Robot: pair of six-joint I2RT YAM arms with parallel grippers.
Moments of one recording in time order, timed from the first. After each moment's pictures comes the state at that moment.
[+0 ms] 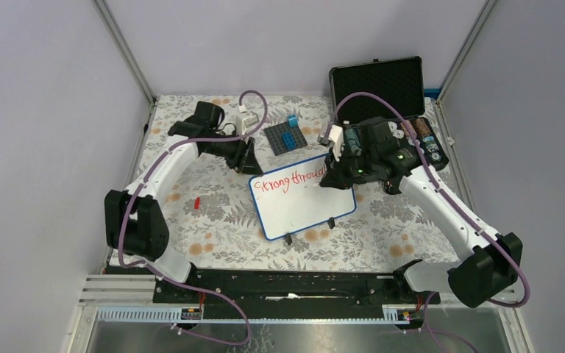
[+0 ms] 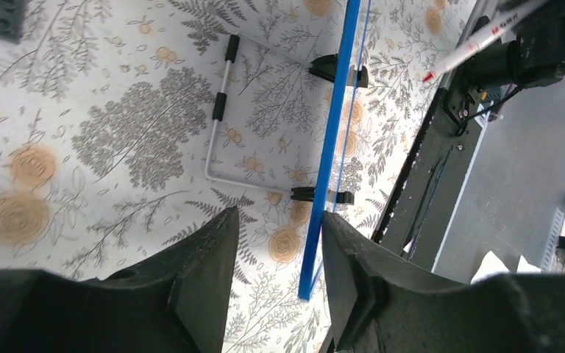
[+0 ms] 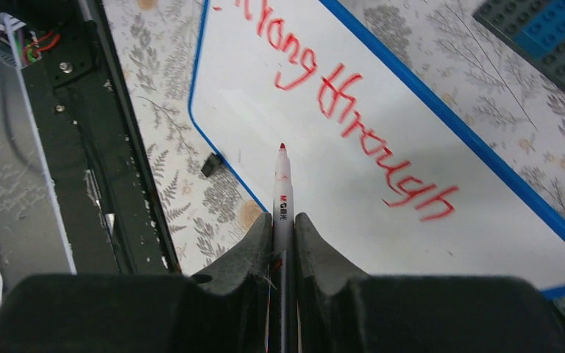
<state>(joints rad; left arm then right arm) -0.26 1.60 1.37 -0.83 0.88 0.30 0.45 1.29 1.19 -0.72 -0.67 -0.38</state>
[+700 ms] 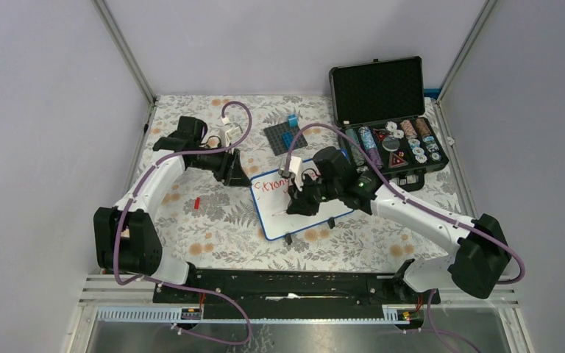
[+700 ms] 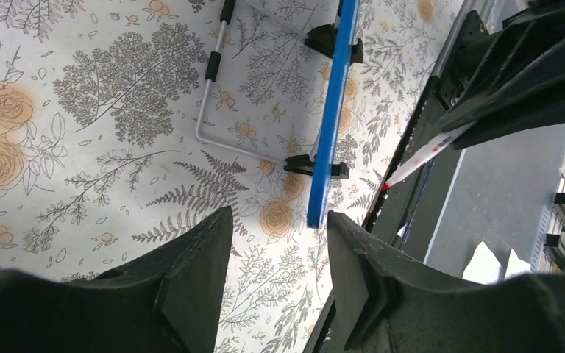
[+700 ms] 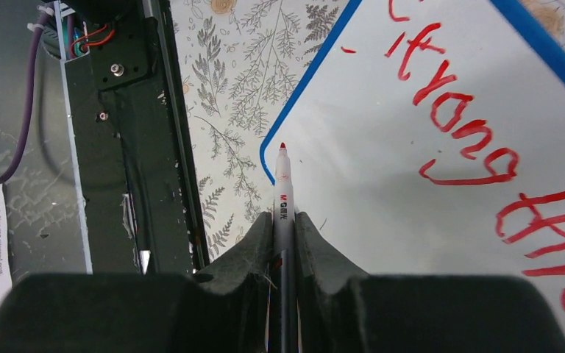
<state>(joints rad) -0.13 1.46 1.17 -0.82 0.96 0.36 0.81 1.35 1.04 -0.40 -0.55 -0.19</state>
